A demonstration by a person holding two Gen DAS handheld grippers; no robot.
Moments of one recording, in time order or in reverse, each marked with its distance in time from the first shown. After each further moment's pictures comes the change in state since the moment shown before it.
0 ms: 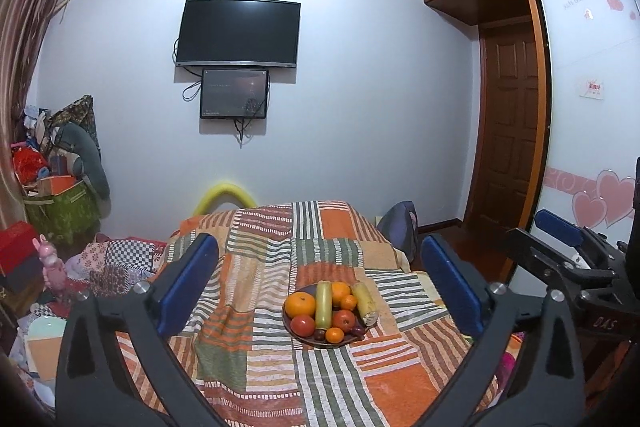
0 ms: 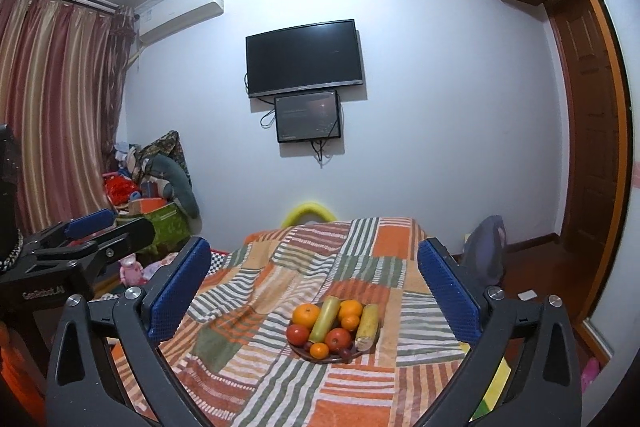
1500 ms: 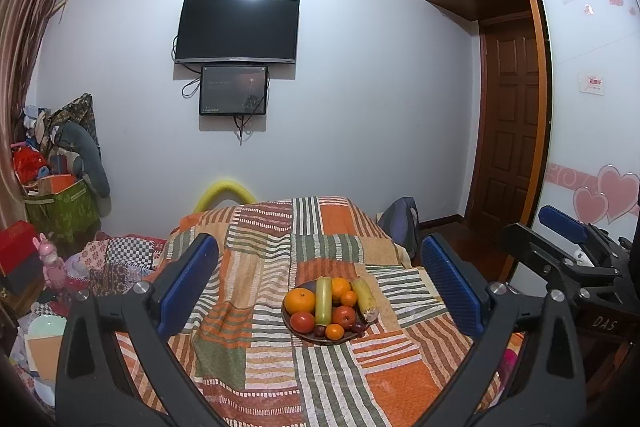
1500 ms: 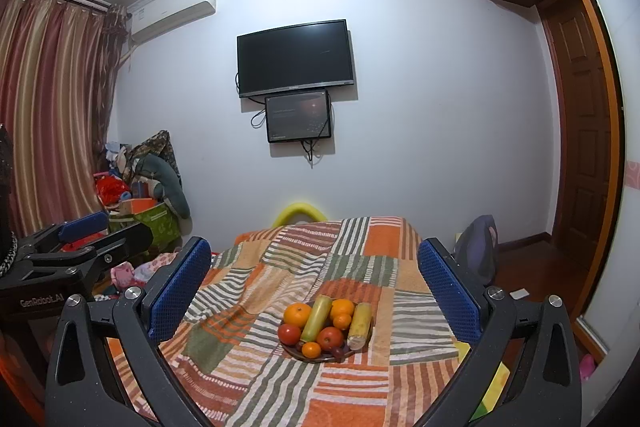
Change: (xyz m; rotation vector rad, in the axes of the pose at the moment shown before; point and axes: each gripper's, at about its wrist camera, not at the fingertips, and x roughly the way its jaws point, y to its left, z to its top) left arm 0.003 -0.006 -0.005 0.005 0.013 0.004; right arm -0.010 -0.003 0.000 -0.002 -0.002 -0.034
